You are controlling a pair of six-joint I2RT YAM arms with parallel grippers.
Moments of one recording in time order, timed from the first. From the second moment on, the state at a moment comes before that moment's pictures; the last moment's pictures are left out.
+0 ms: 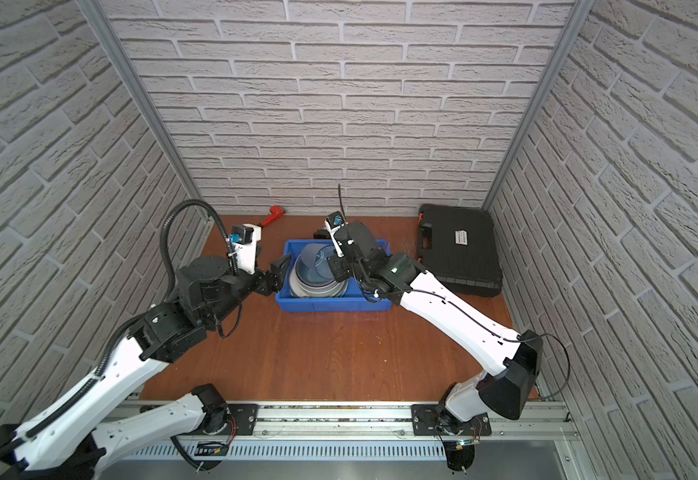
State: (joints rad) left arm -0.77 0.88 1.09 -0.47 -0.33 -0.15; right arm 0.75 1.45 1.54 -0.74 0.28 0.15
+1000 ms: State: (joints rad) left arm -0.70 0.74 1.00 -0.59 -0.41 -0.15; right arm 0.49 1.68 1.66 -1.21 0.24 -0.01
